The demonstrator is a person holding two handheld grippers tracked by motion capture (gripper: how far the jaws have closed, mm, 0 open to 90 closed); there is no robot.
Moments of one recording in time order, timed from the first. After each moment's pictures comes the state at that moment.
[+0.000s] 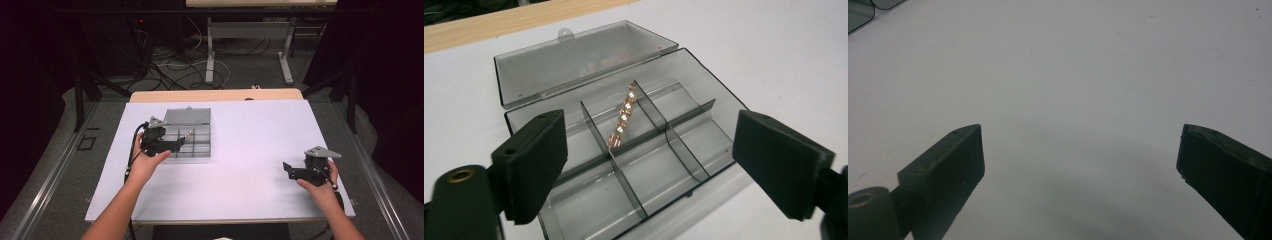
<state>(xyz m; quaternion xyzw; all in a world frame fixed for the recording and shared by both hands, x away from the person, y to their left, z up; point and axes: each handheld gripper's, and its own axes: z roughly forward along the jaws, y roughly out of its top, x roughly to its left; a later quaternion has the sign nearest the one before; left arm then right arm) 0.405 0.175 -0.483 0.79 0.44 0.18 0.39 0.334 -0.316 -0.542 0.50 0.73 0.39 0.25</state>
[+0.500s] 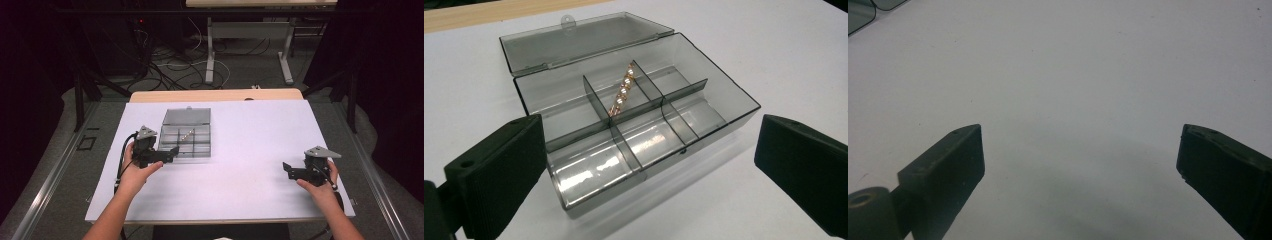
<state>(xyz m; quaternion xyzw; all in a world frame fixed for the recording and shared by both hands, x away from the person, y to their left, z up) 0.378 0.195 -0.491 0.77 0.45 0.17 0.42 0.334 -0.315 -0.542 0.50 0.73 0.39 0.25</state>
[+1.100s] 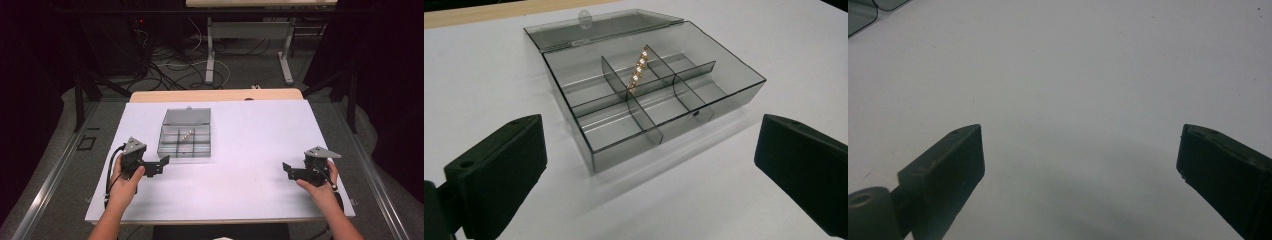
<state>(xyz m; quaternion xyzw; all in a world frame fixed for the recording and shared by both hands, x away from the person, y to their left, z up) 0.347 0.224 -0.506 0.75 0.45 0.19 0.44 0.333 -0.314 -0.541 0.50 0.73 0.39 0.25</state>
